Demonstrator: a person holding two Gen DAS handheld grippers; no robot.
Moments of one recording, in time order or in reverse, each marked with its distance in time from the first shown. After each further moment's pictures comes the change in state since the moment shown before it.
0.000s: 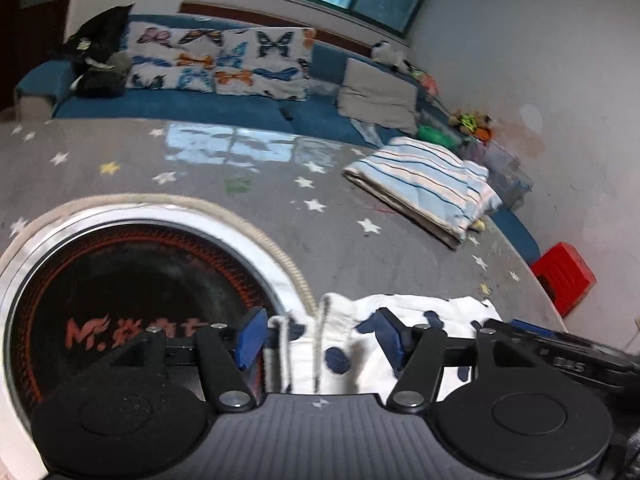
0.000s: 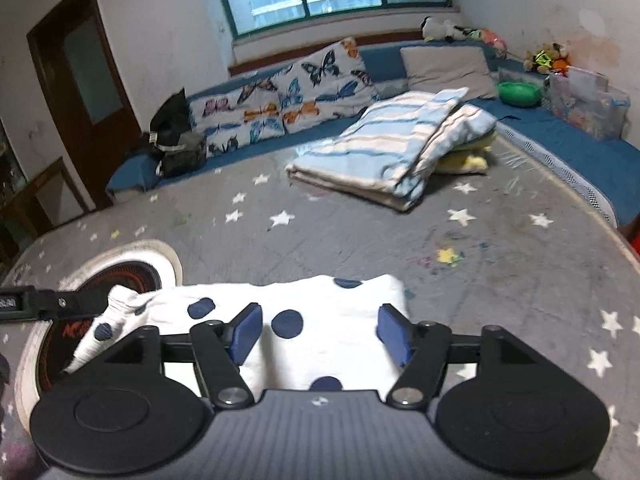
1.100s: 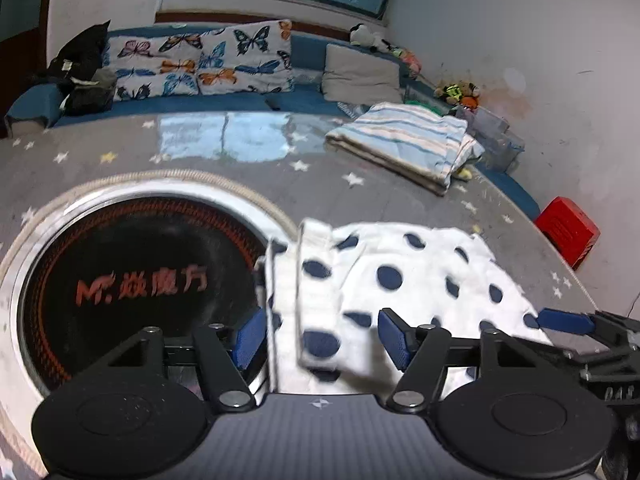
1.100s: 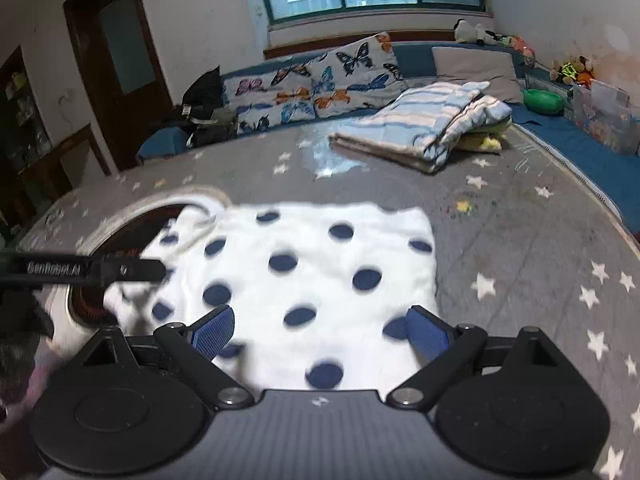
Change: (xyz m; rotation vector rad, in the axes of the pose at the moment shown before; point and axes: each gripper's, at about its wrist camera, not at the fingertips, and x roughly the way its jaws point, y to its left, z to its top) left arm -0.018 -0.009 -0.048 0.109 0.030 0.030; right arm -0.060 0.023 -0.059 -0.096 0.032 0.046
